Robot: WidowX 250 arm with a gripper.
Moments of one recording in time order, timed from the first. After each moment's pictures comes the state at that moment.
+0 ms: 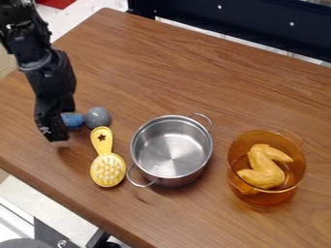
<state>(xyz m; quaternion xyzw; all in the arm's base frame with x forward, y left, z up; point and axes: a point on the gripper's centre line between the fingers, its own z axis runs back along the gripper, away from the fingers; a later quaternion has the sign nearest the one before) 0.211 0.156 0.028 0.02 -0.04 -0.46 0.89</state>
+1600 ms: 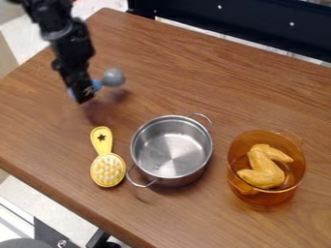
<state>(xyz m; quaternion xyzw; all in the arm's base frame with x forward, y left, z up) 0.266 0.150 0.049 0.00 -0.06 -0.17 0.98</state>
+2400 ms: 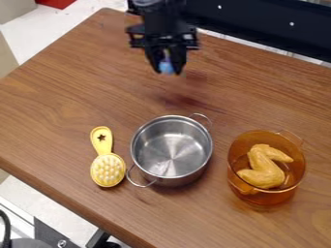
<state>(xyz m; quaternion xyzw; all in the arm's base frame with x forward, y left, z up) 0.345 0.048 0.070 -0.07 -0.09 0.10 0.99</state>
